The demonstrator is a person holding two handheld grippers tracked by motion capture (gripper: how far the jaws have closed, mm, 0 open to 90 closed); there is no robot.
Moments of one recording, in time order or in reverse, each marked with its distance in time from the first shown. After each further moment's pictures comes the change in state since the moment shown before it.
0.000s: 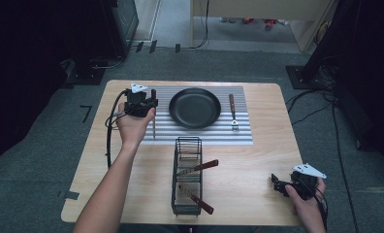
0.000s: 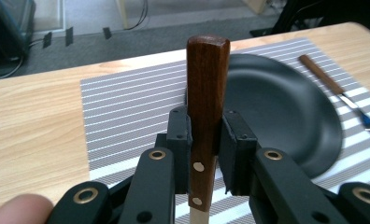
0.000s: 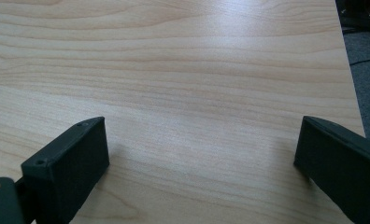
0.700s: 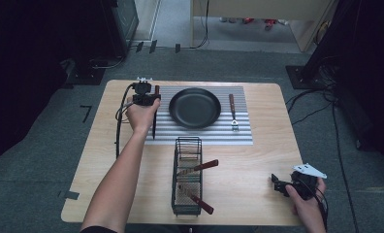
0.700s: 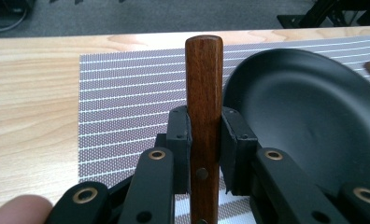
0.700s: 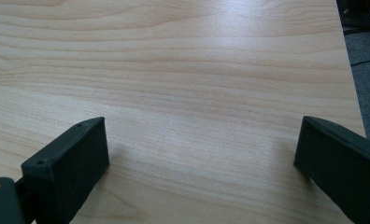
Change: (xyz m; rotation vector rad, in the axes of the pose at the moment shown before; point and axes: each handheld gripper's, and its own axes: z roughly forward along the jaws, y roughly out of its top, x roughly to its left) left arm 0.023 0.009 0.079 0.108 0.047 -0.142; right arm -0.001 0.000 0.000 -0.001 0.009 0.002
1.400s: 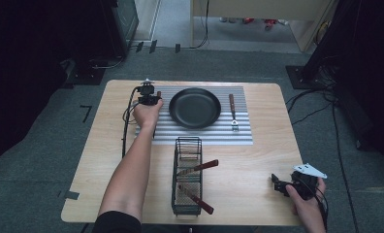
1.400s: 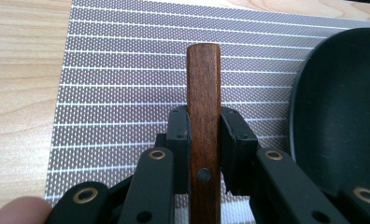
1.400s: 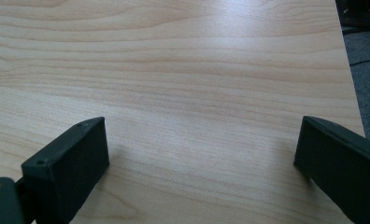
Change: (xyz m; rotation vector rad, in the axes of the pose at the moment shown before) left arm 0.017 -0.007 0.067 0.117 0.067 -0.126; right arm 0.000 0.000 0.000 -0.001 0.000 0.004
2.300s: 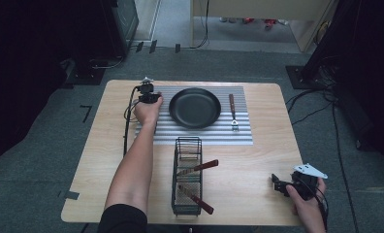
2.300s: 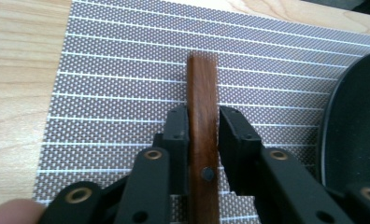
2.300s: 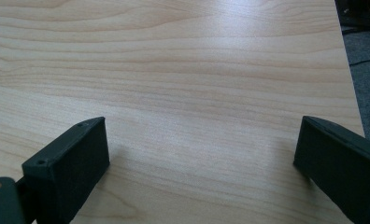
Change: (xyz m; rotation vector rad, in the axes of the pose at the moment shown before) left arm 0.008 0.007 0.018 0.007 -0.016 -0.069; right arm 0.000 0.000 0.000 -0.002 0.002 0.005
